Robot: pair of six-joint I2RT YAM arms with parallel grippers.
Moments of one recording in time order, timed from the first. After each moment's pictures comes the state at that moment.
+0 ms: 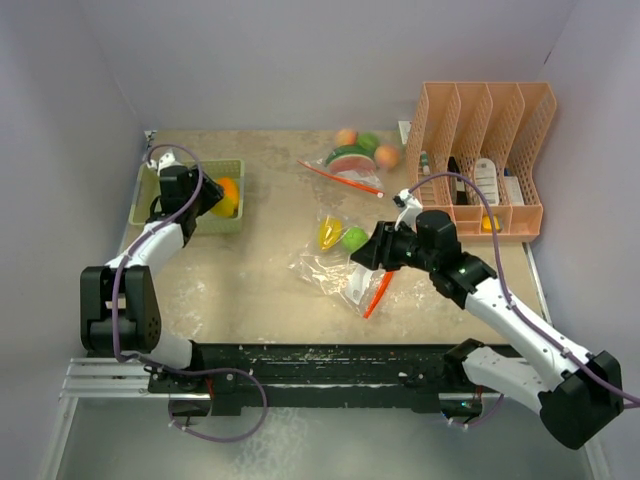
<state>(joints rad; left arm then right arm) 0.02 1.49 0.89 0.10 -0.02 -0.64 0.53 0.98 0.73 -0.24 -0.30 0.57</state>
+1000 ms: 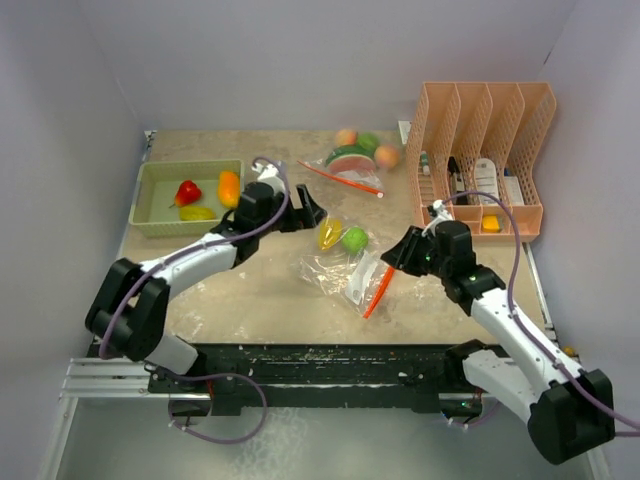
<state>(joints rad) -0.49 1.46 0.90 0.19 0.10 -0.64 0.36 0.95 0.58 -0.24 -0.22 0.66</state>
